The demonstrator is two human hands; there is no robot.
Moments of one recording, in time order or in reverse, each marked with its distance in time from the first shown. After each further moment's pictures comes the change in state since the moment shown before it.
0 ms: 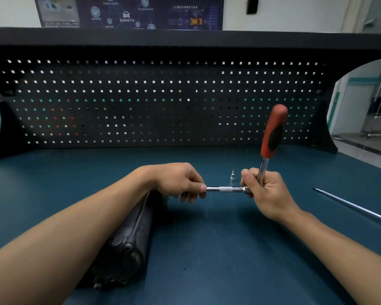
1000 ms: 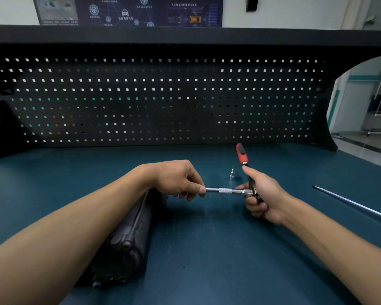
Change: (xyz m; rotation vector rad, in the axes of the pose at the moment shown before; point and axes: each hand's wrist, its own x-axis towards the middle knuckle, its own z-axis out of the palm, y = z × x) left_hand 0.004 -0.007 0.001 -0.015 0.008 0.036; right_hand 0.009 -0.015 0.002 0.339 -0.130 0.995
